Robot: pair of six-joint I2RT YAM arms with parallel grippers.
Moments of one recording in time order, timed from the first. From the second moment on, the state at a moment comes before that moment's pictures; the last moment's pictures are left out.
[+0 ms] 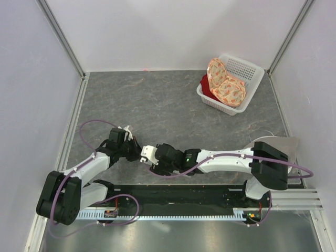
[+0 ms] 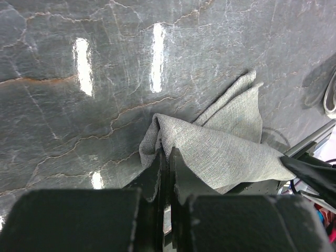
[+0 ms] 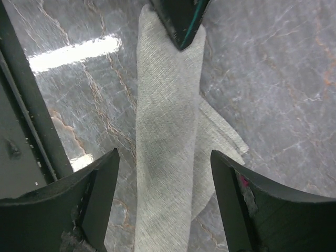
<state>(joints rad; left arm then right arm) -0.29 1.12 0.36 -0.12 0.41 -0.66 1.25 1.60 0.99 -0.21 0.17 -0.16</state>
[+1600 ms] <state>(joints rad) -0.29 0.86 0.25 -0.09 0.37 -0.63 0.75 2.12 1.17 -0.33 -1.15 0.03</state>
